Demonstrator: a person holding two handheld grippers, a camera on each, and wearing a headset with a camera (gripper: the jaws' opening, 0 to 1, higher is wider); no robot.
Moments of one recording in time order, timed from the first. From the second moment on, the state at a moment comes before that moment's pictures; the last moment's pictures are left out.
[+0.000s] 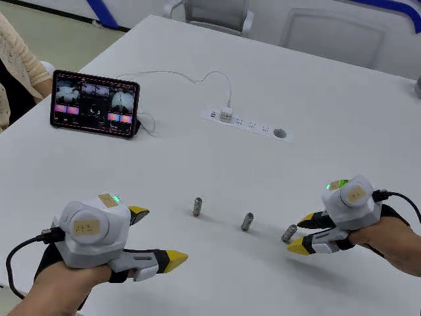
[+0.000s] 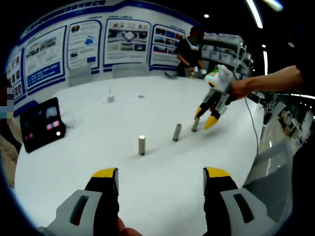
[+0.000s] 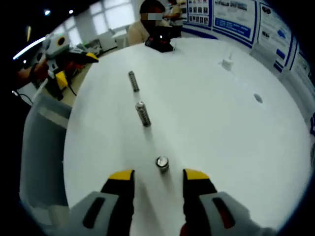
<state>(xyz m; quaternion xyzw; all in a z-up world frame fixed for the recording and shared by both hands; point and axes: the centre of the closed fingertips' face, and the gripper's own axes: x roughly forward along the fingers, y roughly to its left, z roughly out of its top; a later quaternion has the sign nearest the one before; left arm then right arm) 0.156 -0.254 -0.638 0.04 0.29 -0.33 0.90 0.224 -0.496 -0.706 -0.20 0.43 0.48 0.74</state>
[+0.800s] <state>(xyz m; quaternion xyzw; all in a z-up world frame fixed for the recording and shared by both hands) 0.171 -0.264 -0.629 0.03 0.28 -0.34 0.89 0.207 -0.531 -0.686 -0.04 0.40 0.40 0.83</state>
